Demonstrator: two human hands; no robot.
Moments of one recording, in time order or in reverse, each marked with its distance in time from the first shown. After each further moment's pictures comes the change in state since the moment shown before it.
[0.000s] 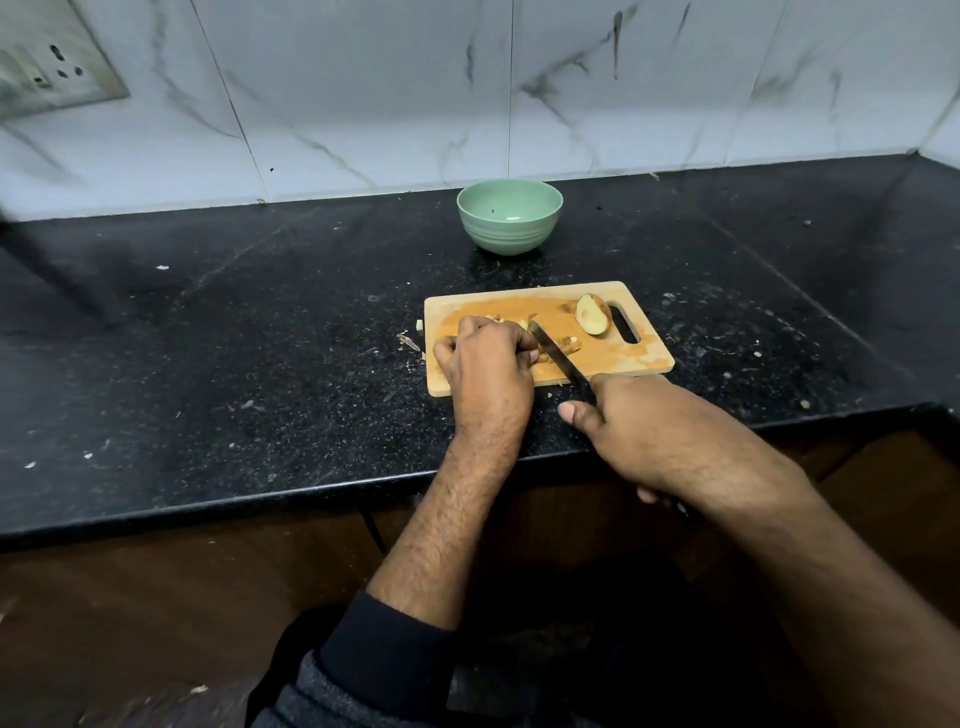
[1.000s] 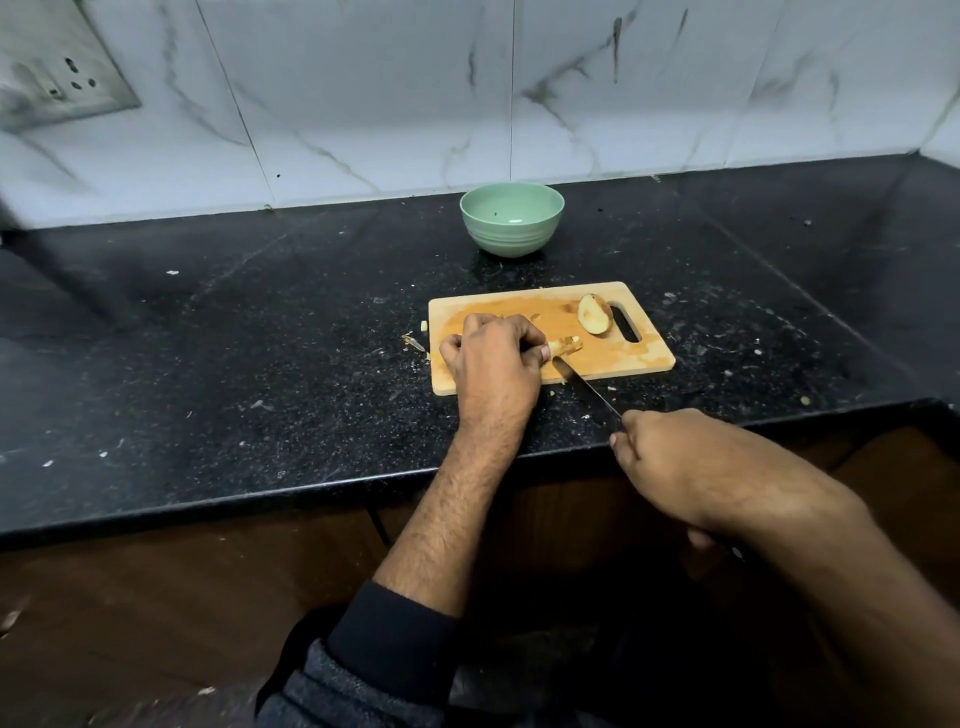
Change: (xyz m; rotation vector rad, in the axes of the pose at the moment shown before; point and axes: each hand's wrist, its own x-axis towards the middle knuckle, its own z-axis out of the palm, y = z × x) left_hand -0.003 0.009 -0.011 -0.067 -0.020 0.032; right_hand -0.014 0.026 0.015 -0.032 -0.041 0.013
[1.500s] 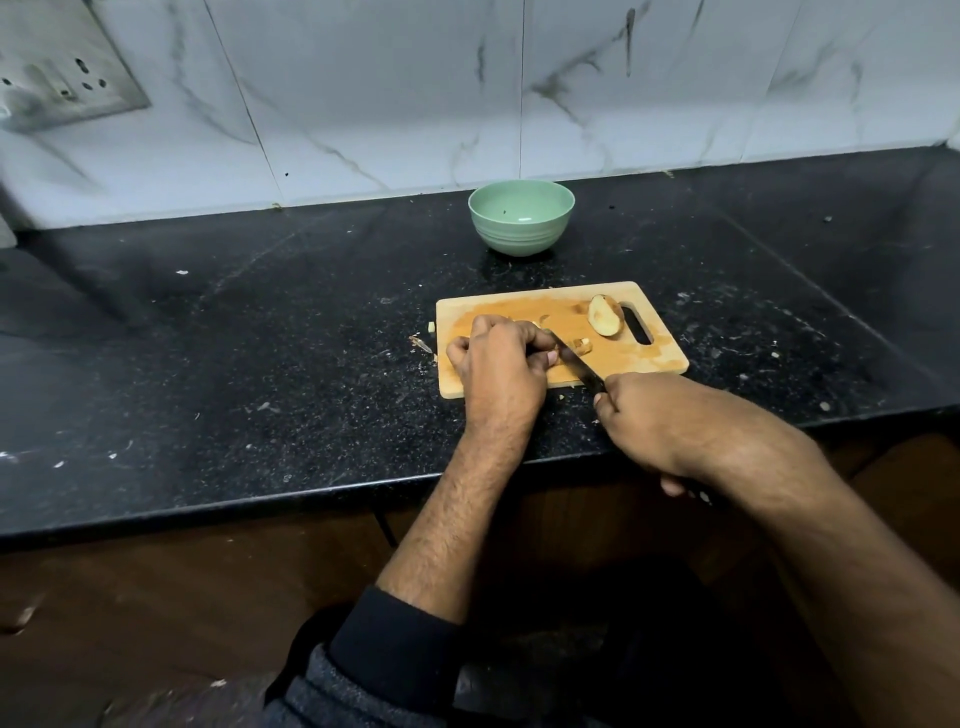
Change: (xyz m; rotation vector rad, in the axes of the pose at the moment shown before) left_hand 0.004 -0.004 0.002 -0.020 -0.021 -0.018; right_hand 0.053 -0.007 0.002 0.029 0.117 -0.060
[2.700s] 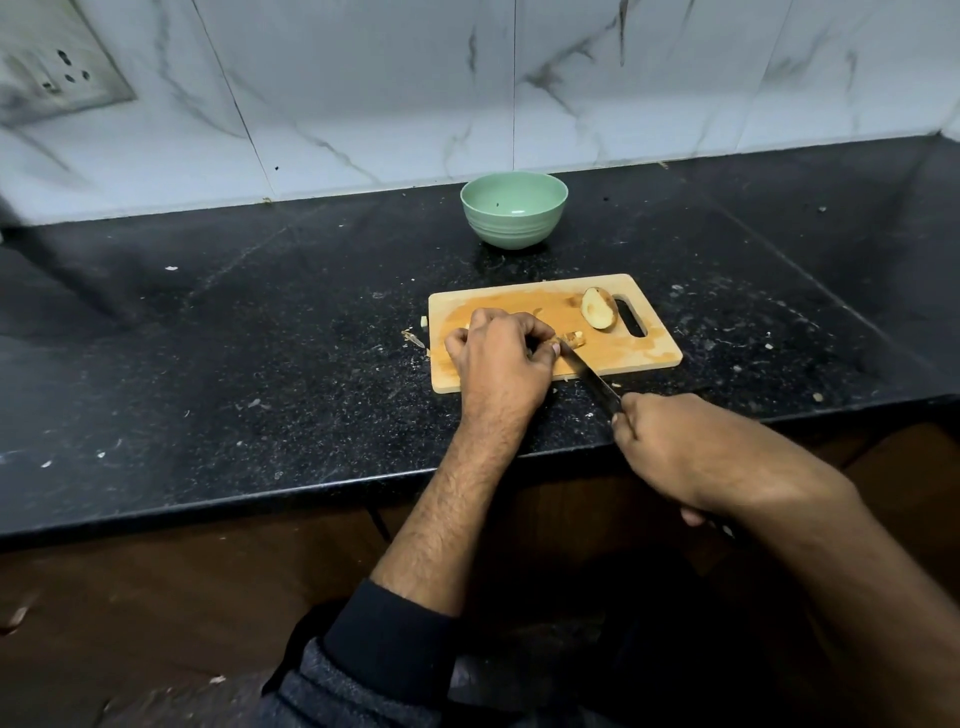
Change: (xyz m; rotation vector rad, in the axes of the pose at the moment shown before) left_hand 0.001 0.002 0.005 0.023 -0.020 0.008; right_hand -0.043 0.001 -0.020 0.054 -0.157 0.091
